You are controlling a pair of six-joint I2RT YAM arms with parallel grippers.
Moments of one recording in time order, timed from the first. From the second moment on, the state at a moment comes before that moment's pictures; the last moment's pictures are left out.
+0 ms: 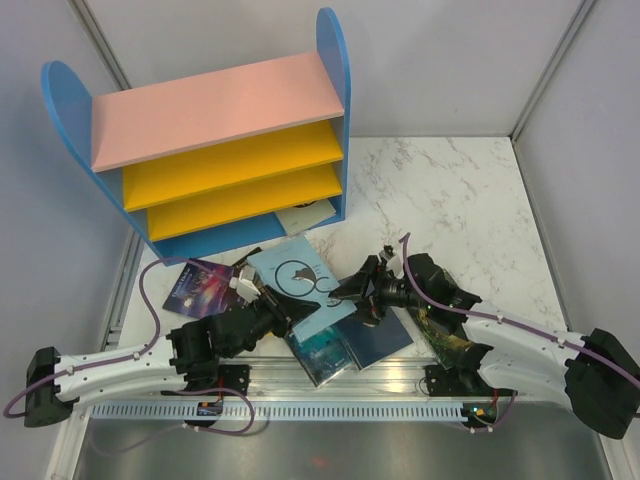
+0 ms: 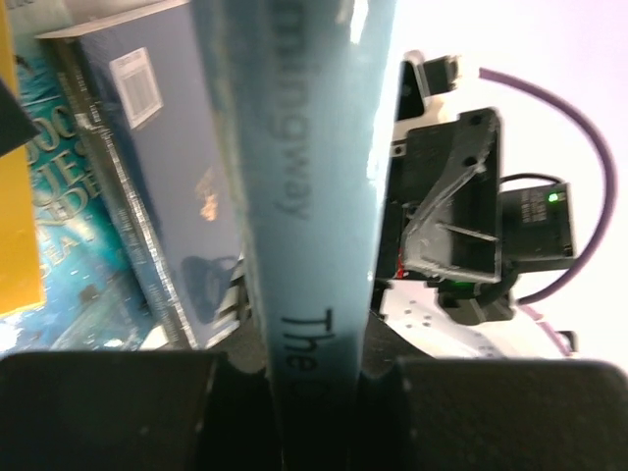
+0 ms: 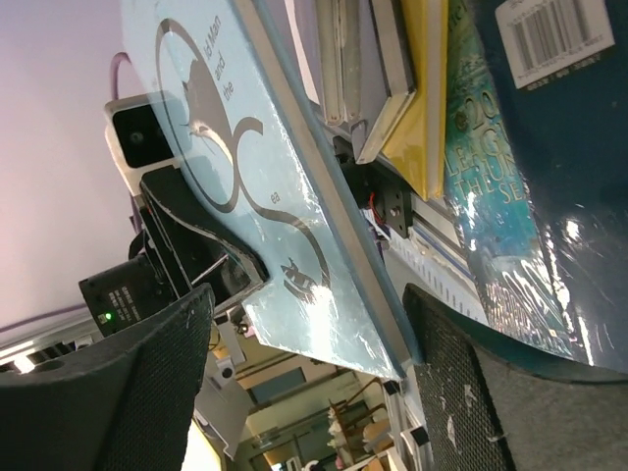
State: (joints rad) left arm -1.24 0.54 0.29 -0.05 -0.40 -1.57; right arm 0.80 1.01 0.40 0.21 -0.46 1.50
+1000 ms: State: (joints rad) left arm -1.23 0.52 0.49 -0.37 -0.41 -1.65; right arm 0.76 1.09 0.42 0.48 -0.44 1.62
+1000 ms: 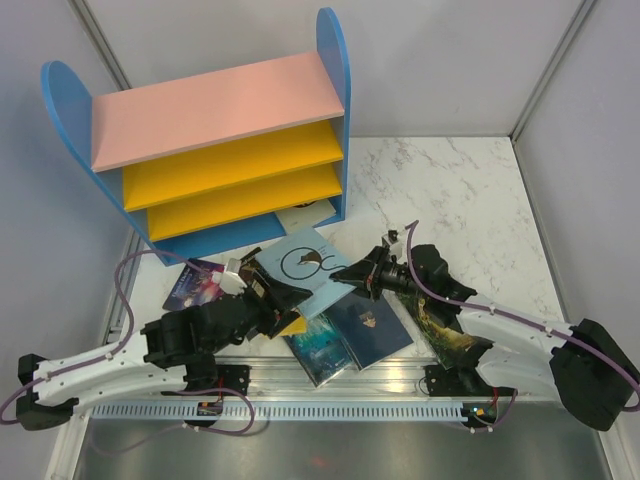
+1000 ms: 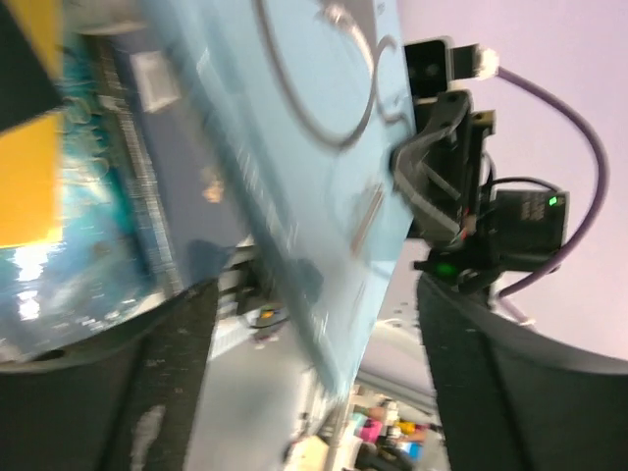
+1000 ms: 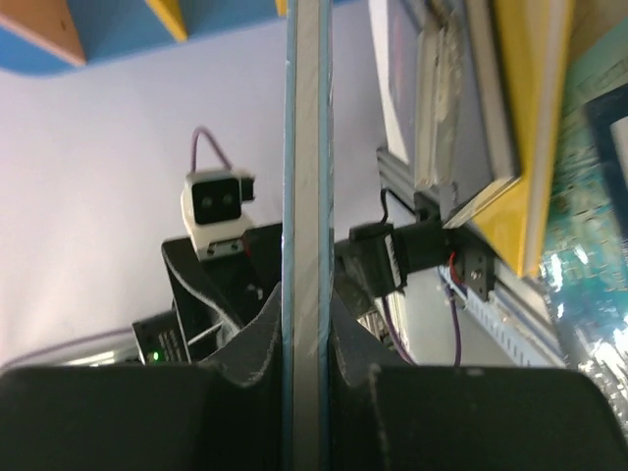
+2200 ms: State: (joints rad) left arm -1.23 0.30 0.73 -1.14 -0.41 -1.53; right arm 0.56 1.77 0.82 0.67 -0.47 1.59
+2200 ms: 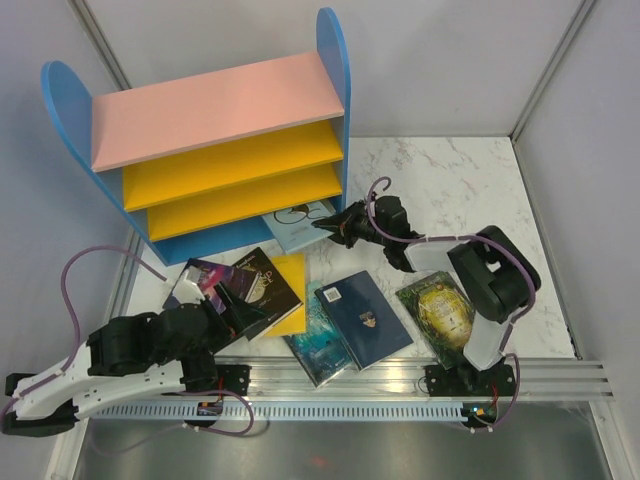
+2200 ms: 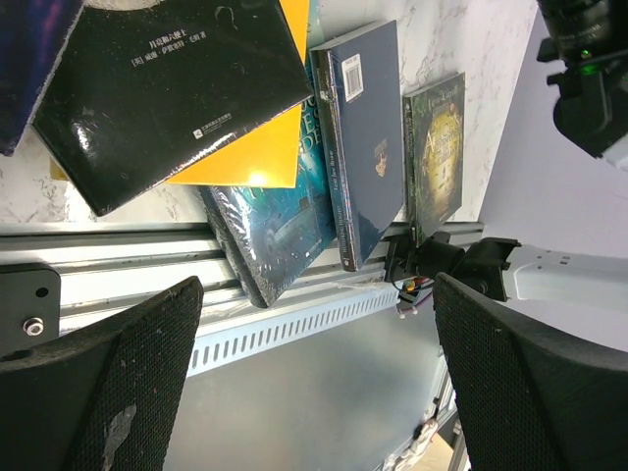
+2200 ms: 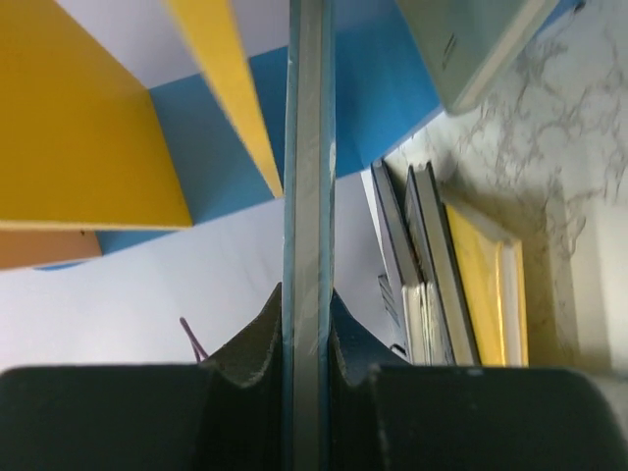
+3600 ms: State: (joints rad) left arm -1.23 0.24 0.75 -1.22 -0.39 -1.58; right arm 0.45 2.25 1.07 0.92 -0.46 1.66
